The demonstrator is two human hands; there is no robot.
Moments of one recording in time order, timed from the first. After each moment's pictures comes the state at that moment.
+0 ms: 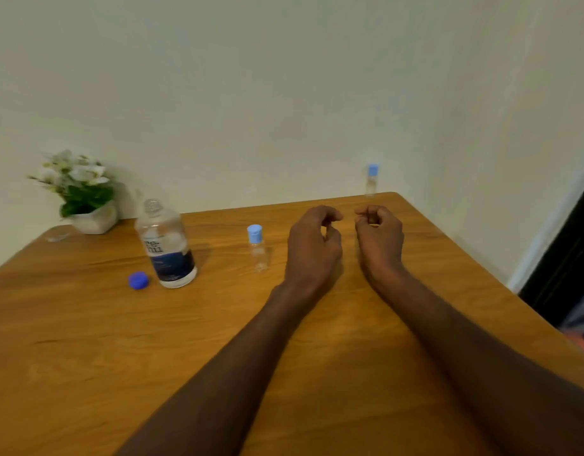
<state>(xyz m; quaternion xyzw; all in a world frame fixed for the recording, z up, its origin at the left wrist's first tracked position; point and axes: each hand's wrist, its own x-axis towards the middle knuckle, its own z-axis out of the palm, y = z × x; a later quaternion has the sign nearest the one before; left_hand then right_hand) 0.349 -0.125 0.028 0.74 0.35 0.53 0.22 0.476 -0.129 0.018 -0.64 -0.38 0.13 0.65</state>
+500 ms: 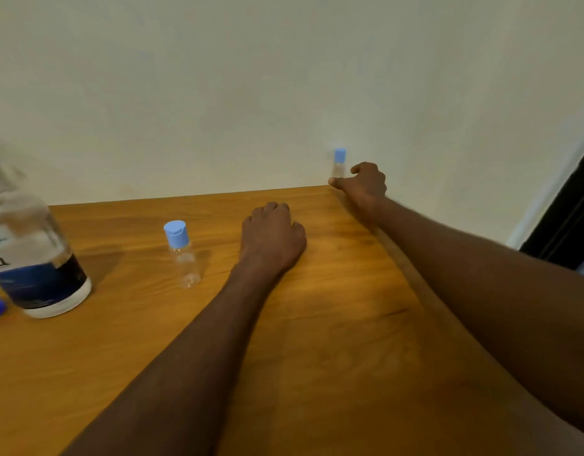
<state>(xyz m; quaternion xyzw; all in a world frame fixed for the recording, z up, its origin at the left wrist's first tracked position) 0.396 -0.031 -0.001 0.82 0.51 0.25 0.07 0.613 0.013 0.024 -0.79 -0.42 0.07 0.44</state>
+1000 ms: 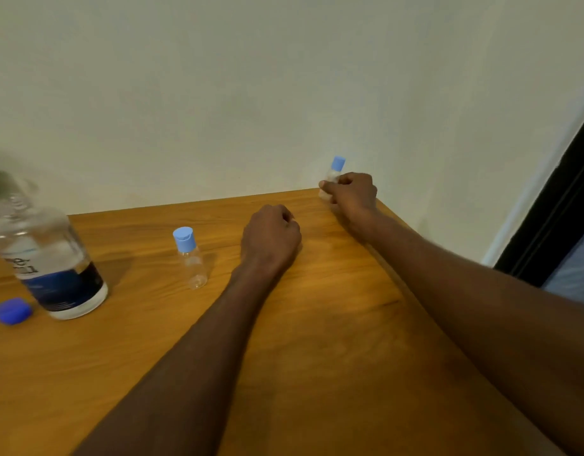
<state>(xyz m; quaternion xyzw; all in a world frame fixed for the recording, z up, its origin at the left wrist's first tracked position) 0.393 -0.039 0.004 0.76 0.51 0.36 0.18 0.576 -0.022 0.023 -0.72 -0.39 0.14 0.56</state>
